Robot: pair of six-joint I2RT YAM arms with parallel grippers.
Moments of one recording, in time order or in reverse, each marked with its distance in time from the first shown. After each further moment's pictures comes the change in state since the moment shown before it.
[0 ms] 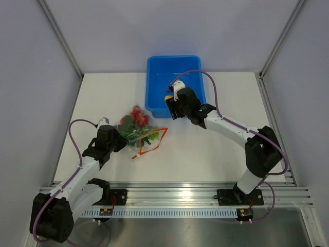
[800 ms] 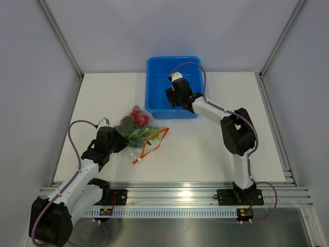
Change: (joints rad) left arm -0.013 -0.049 -0.013 -0.019 0.000 0.022; right arm -0.114 0.396 0.321 -0.004 0.103 -0.011
